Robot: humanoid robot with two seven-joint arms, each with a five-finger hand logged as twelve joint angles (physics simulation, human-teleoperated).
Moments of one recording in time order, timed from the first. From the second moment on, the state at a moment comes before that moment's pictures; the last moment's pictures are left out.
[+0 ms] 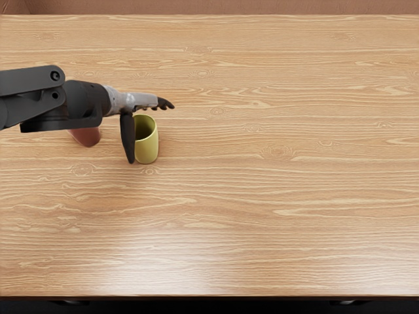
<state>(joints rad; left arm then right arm) -1.48 0.52 0.19 -1.27 0.80 -0.19 0.31 -0.03 0.00 -0.01 0.13 0.02 0.03 -0.32</state>
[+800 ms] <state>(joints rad) -1.49 0.56 0.26 -1.33 0.80 -0.08 0.28 -0.03 0.00 -0.01 0.13 0.02 0.03 -0.32</state>
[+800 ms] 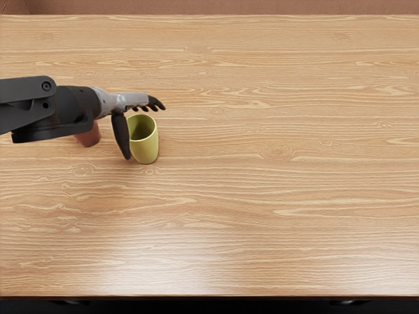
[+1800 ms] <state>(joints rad) -1.48 0.56 0.26 -1.33 0.80 -0.06 0.28 -0.03 0.00 -0.01 0.13 0.02 0.03 -0.32</state>
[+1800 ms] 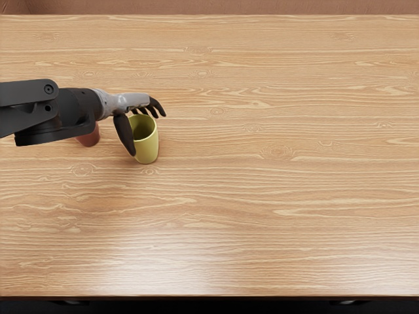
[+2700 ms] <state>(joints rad) -1.47 0.55 0.27 -1.32 0.79 -0.04 0.28 -0.03 0.00 -0.01 0.13 0.02 0.03 -0.32</state>
